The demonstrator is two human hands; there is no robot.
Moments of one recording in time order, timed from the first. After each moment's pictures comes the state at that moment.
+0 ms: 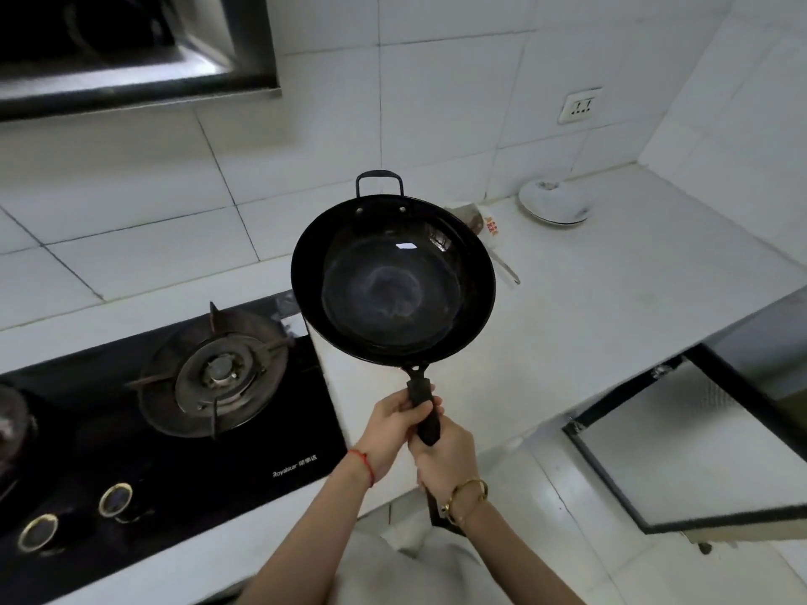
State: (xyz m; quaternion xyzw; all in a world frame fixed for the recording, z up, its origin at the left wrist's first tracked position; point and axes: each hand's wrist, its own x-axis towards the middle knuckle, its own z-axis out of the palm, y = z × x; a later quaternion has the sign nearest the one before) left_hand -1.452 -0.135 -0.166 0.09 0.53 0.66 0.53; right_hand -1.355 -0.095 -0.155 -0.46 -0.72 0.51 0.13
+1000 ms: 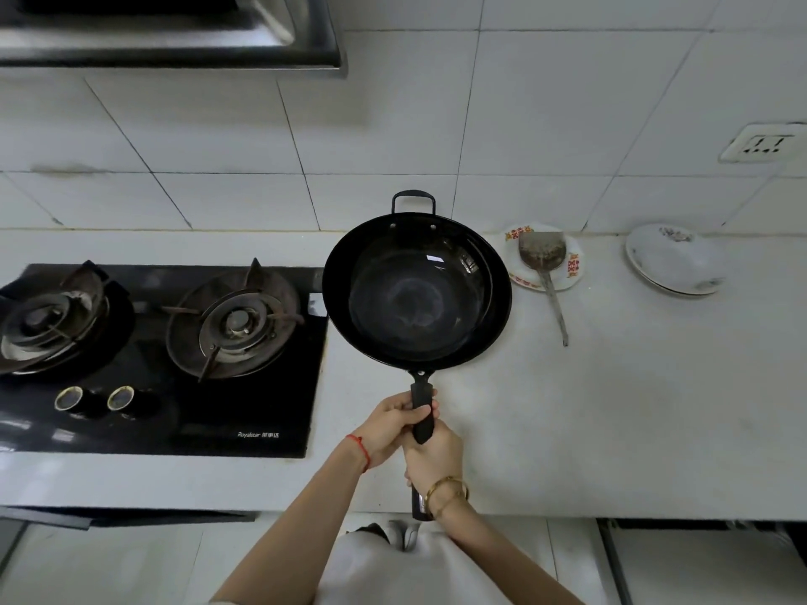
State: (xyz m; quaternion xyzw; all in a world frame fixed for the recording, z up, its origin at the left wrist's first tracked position) left_hand -1.452 -0.036 -0.203 -0.02 0.51 0.70 0.49; right_hand -1.370 0.030 -0.189 -0.38 -0.72 0.59 0.00
